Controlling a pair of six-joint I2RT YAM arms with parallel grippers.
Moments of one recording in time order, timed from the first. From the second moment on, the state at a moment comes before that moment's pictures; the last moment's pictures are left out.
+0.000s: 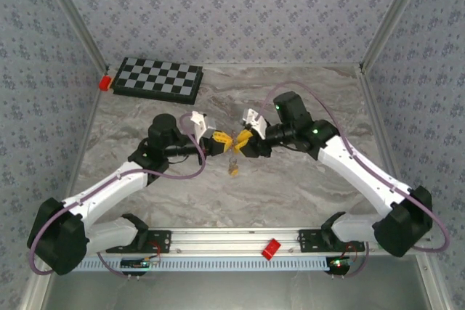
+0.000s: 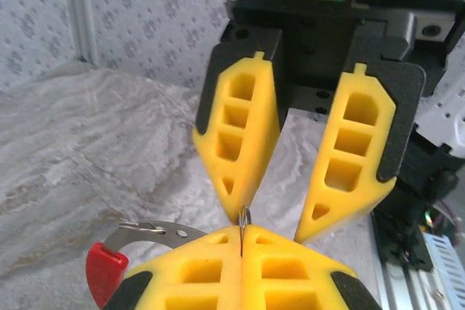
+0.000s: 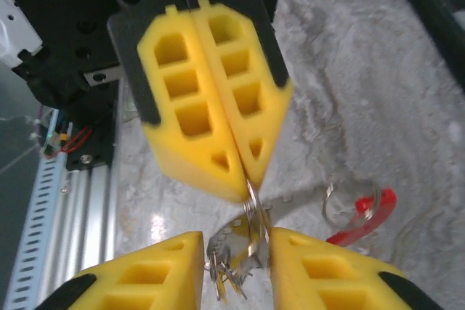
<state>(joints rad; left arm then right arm) -0.61 1.12 0.68 0.29 0.75 -0.04 0.60 1.24 1.09 -0.51 -0.71 -0.35</state>
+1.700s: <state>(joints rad) -0.66 1.15 0.62 0.73 0.63 -0.26 0.44 1.28 0.72 0.73 -1.03 0.63</state>
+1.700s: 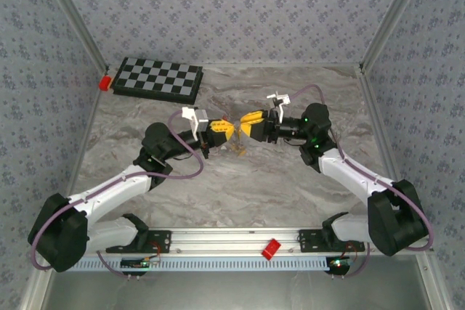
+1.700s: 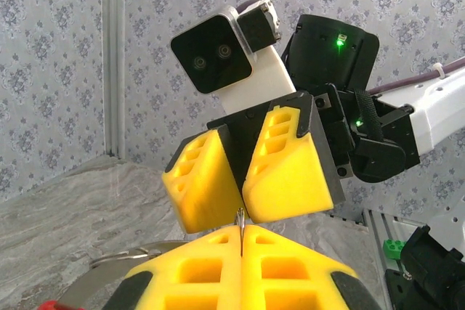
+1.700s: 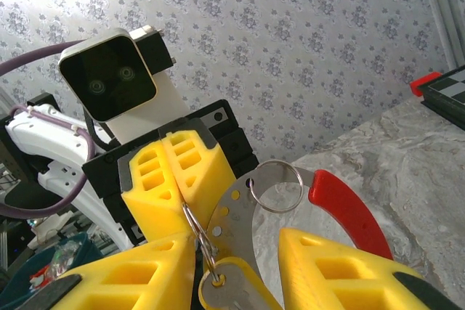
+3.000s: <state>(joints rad) -0.66 1.16 0.62 0.77 0.60 -0.30 0.48 1.32 0.75 0.67 -1.08 0.56</state>
